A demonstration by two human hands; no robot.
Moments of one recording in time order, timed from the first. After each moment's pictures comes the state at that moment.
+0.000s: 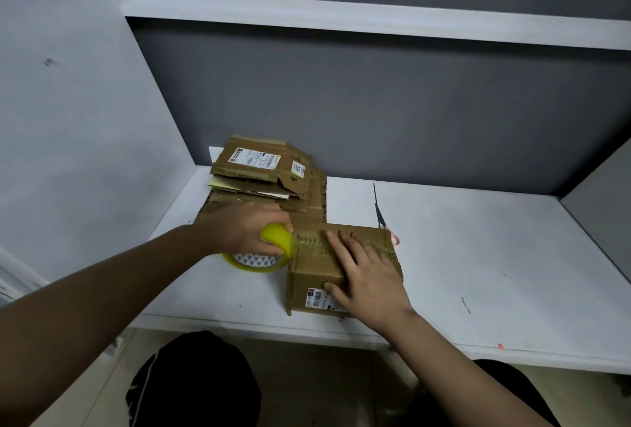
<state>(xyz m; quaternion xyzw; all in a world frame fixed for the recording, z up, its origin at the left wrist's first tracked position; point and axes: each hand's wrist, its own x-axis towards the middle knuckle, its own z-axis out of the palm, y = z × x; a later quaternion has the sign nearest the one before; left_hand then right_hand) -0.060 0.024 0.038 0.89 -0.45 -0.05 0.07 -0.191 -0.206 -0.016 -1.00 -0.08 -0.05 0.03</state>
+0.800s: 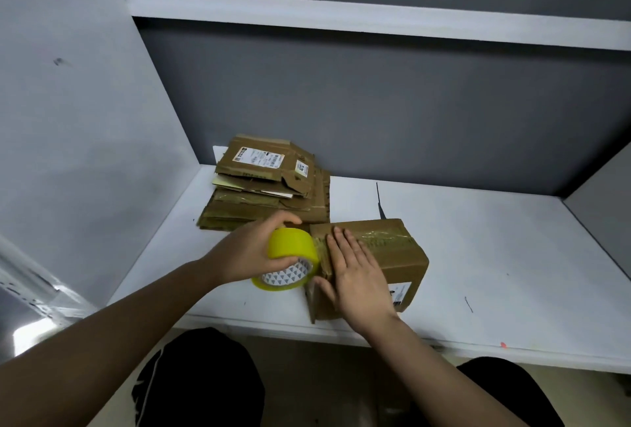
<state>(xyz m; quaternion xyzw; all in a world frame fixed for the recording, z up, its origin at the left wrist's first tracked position) -0.101 0.025 0.008 0.88 -0.34 -0.05 0.32 -0.183 -0.181 -0.036 -0.99 -0.04 -0.13 0.00</state>
